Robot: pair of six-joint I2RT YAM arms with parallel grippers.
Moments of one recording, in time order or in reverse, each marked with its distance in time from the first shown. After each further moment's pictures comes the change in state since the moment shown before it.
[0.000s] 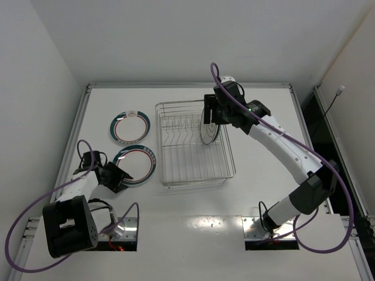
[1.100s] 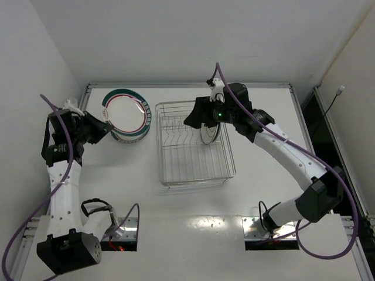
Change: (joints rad) left arm -0.004 -0.162 0.611 -0.124 0.028 0.148; right arm -0.040 -0.086 -0.171 0.323 -0.528 -0.022
